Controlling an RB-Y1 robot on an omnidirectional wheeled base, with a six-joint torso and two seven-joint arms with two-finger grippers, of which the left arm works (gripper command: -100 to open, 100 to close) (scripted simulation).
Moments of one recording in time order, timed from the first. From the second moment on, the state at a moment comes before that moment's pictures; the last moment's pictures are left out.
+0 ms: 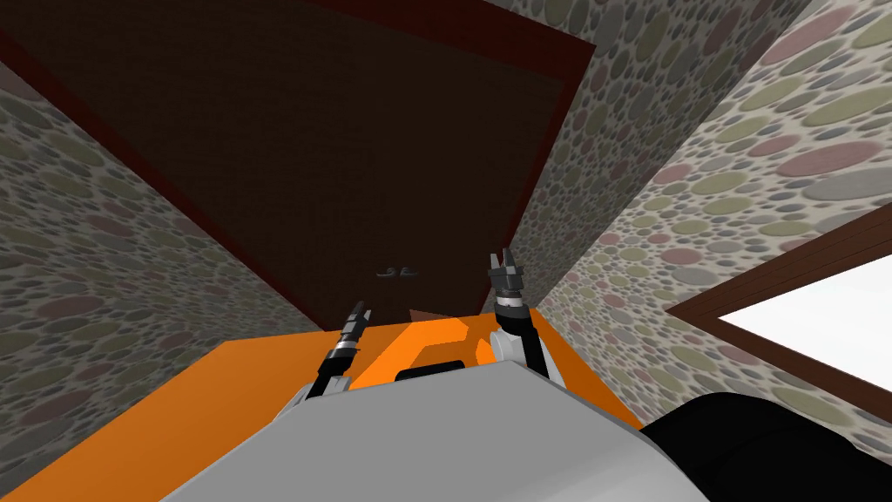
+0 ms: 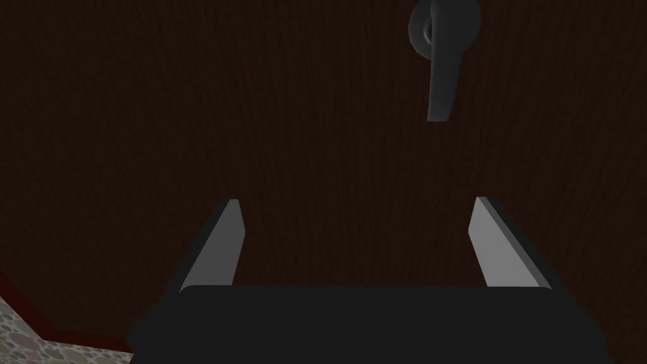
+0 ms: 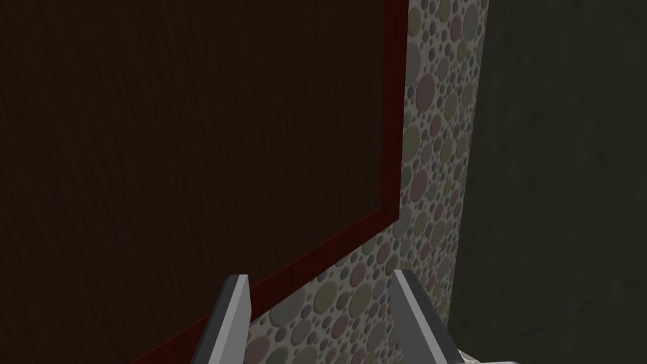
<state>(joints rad) 0.12 0.26 0.01 -1.01 0.04 -0.82 0.19</state>
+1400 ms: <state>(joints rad) 0.08 0.30 0.03 -0.77 0.07 -0.85 0.25</state>
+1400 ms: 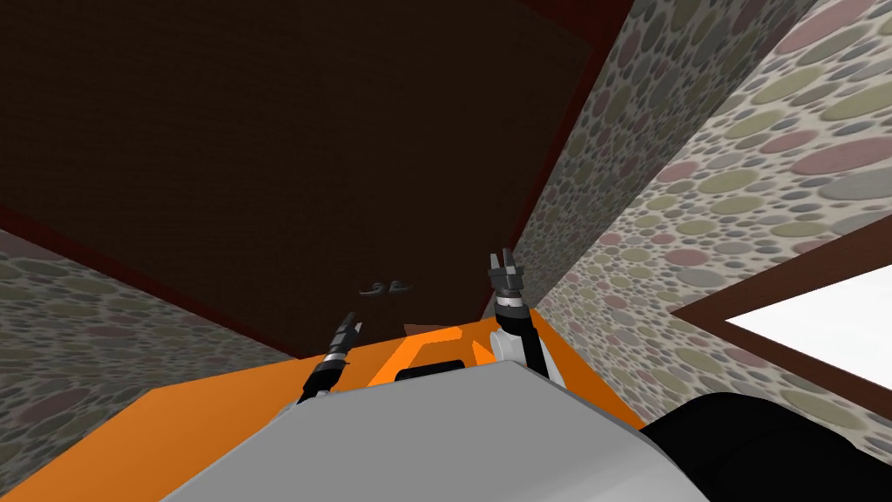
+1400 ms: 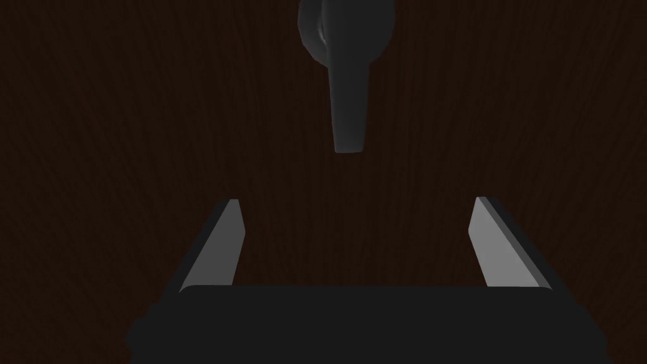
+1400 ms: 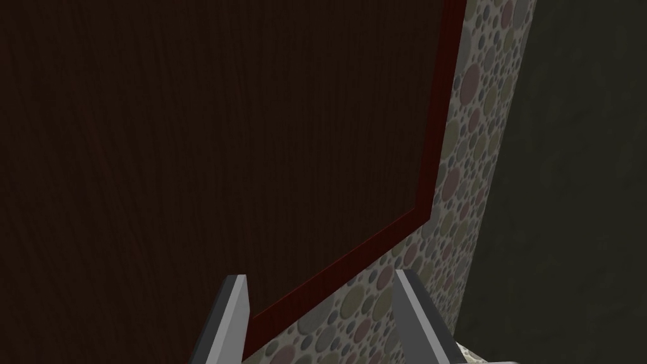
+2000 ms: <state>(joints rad) 0.08 0.34 0.11 -0.68 0.12 -0.86 0.24</state>
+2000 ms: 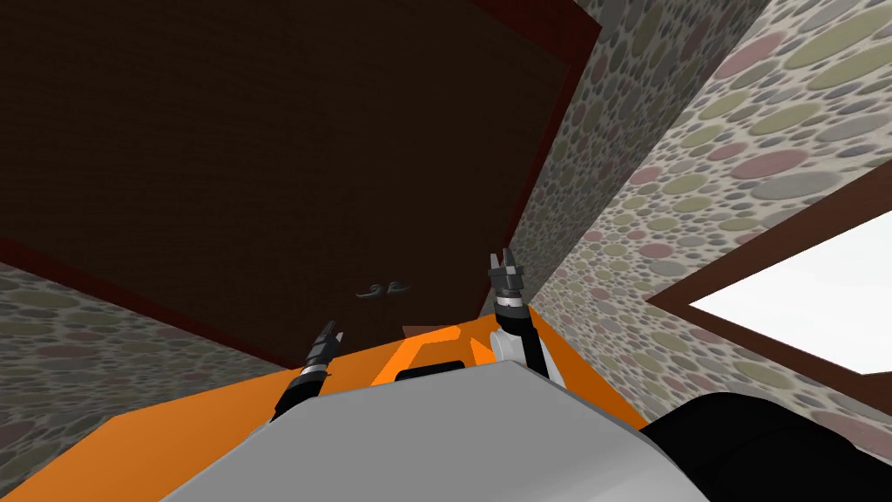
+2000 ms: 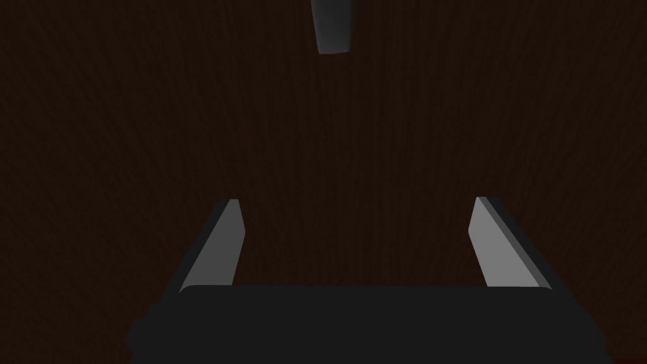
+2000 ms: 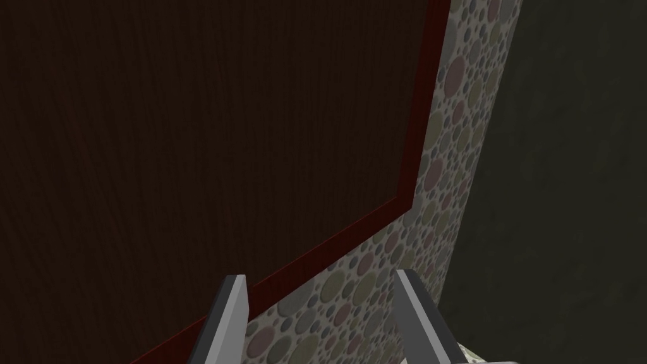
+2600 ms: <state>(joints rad) 0.07 0.33 0.19 -0.65 0.16 -0.85 0.20</state>
